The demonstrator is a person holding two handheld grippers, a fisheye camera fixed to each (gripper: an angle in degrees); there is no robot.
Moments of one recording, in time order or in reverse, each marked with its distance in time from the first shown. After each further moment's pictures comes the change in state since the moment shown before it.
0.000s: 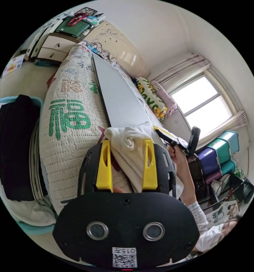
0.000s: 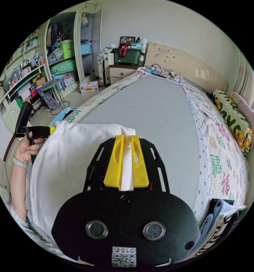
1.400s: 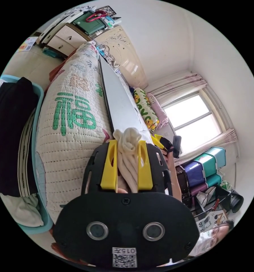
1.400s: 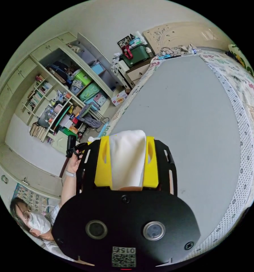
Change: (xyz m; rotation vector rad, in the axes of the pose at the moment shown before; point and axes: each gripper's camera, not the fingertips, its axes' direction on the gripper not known) left arm -0.186 -0.101 -0.058 0.082 0.121 -0.110; right arm 0.181 0.079 0.047 -0.002 -0.630 0.250
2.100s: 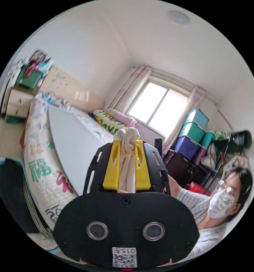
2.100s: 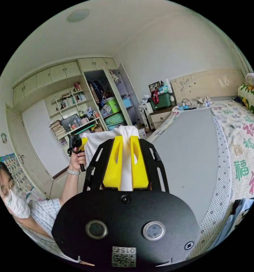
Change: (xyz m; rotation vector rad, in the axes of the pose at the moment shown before) left arm 0.319 -0.212 -0.223 0.181 0.131 0.615; right arm -0.014 0.262 -0.142 0.439 -0.074 -0.327
